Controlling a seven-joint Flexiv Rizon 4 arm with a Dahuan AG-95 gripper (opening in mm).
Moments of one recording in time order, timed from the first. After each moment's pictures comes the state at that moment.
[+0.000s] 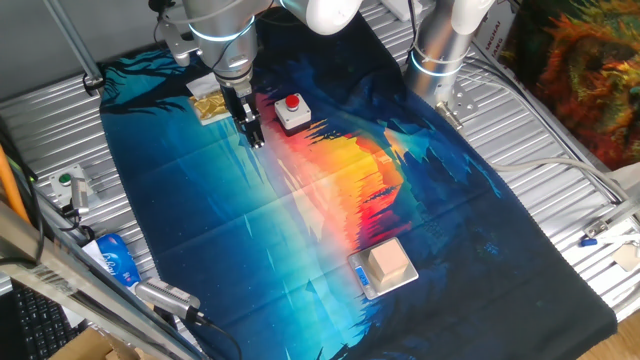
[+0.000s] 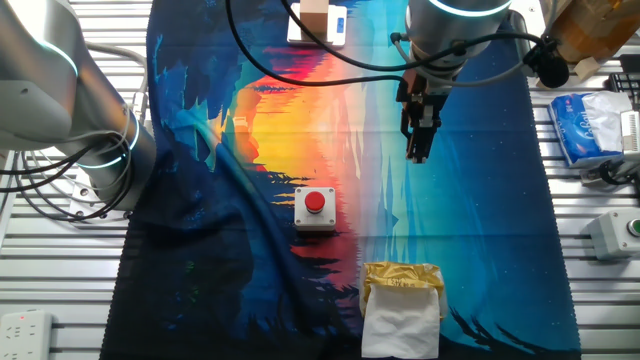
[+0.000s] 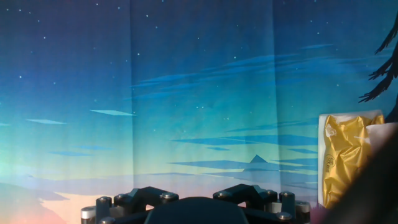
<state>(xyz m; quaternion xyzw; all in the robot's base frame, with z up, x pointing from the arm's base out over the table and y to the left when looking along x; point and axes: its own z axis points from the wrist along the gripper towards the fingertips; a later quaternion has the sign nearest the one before) 0.500 0.000 0.170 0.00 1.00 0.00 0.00</state>
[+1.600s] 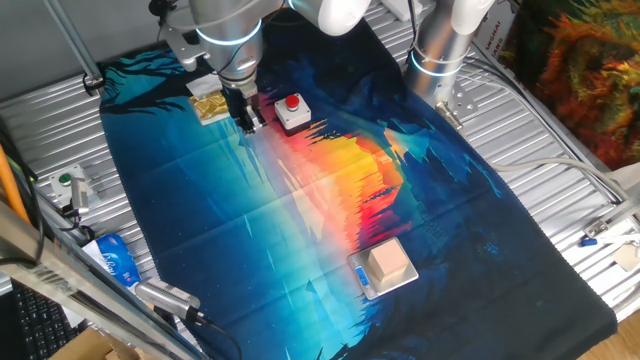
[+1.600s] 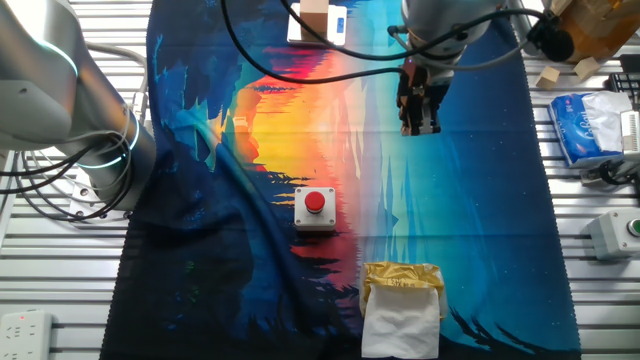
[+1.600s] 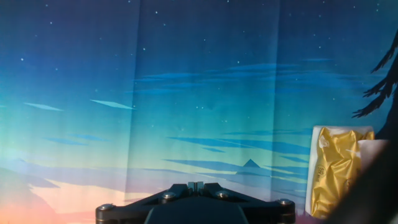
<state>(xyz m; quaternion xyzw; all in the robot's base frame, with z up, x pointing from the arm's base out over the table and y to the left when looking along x) 0.500 0.001 0.175 -0.05 1.00 -0.02 0.00</state>
